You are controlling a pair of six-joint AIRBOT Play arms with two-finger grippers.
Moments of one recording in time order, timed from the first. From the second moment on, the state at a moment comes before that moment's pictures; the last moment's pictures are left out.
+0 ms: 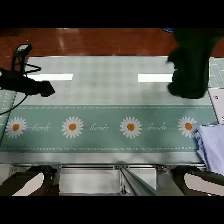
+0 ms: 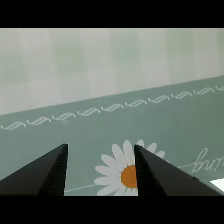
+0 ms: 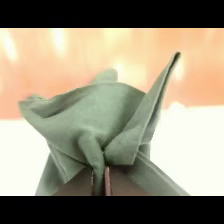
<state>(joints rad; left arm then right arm) 0.02 -1.07 1.10 1.33 -1.21 -1.35 -0.01 -1.36 1.75 -1.70 0.90 1.67</state>
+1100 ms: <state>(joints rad) 0.03 -0.87 0.94 1.07 -1.14 -1.32 0.64 -1.24 1.17 -1.12 0.73 1.57</state>
